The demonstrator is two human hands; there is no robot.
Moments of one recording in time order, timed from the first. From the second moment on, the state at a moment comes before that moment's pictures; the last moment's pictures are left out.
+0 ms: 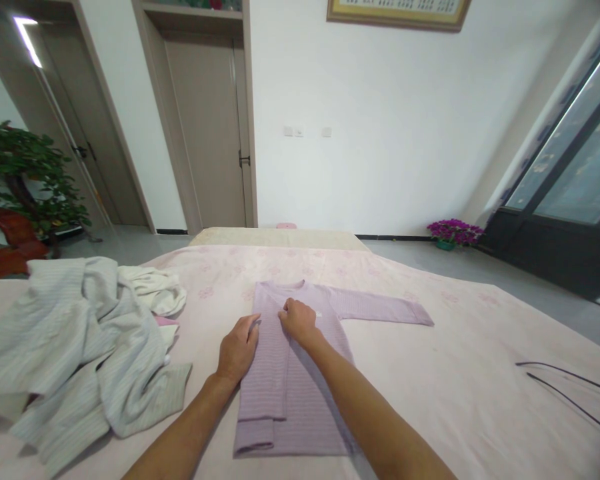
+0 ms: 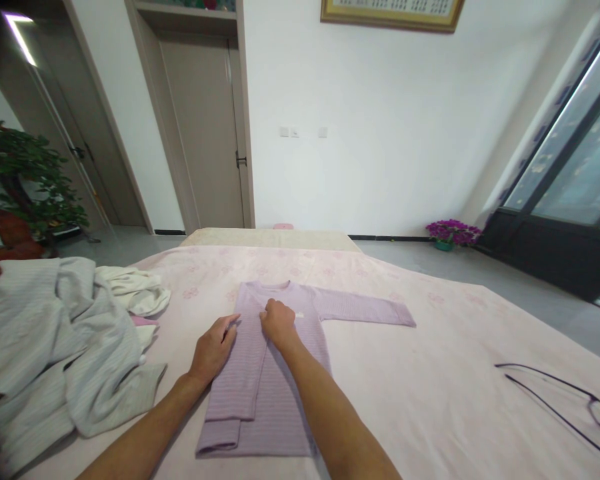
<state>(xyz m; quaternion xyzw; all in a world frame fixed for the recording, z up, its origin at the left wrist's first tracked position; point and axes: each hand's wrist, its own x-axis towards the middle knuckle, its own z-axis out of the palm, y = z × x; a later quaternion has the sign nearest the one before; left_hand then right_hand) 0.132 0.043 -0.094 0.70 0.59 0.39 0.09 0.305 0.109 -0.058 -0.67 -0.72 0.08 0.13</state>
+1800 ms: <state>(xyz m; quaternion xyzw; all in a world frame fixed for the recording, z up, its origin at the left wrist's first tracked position) 0.140 -0.052 0.011 0.83 0.54 0.00 0.16 0.297 0.086 -0.073 -0.46 -0.88 0.05 0.11</state>
